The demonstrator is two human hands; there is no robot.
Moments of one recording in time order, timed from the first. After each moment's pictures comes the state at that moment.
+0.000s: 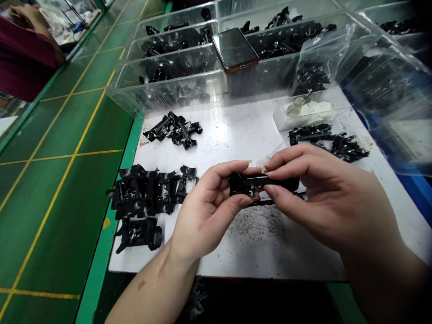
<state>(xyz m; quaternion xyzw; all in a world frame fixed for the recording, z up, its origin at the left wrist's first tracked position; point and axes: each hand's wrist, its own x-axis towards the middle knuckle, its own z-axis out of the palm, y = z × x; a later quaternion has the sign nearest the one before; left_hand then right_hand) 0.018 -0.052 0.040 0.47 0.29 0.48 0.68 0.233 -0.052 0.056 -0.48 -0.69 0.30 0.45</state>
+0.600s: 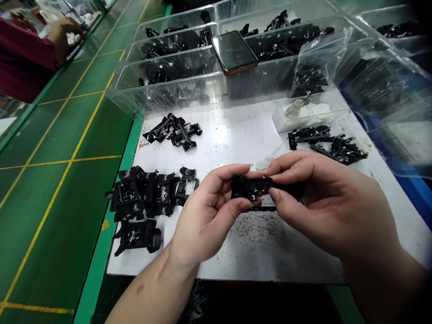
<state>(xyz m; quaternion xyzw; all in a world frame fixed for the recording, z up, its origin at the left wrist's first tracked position) 0.019 -0.053 0.043 0.47 0.32 0.48 0.67 0.228 -0.057 0.057 -0.48 -0.67 0.32 0.47</state>
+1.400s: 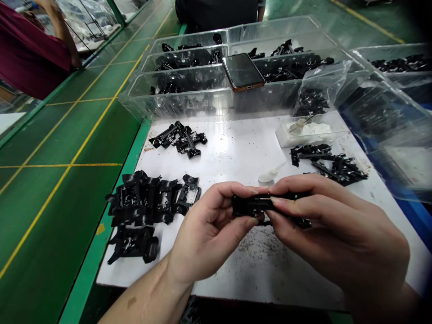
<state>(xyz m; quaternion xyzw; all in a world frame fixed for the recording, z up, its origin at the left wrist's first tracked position) 0.018 -0.055 0.045 0.44 0.26 0.50 0.70 0.228 -0.062 0.056 -0.45 -0.76 0.19 0.44</state>
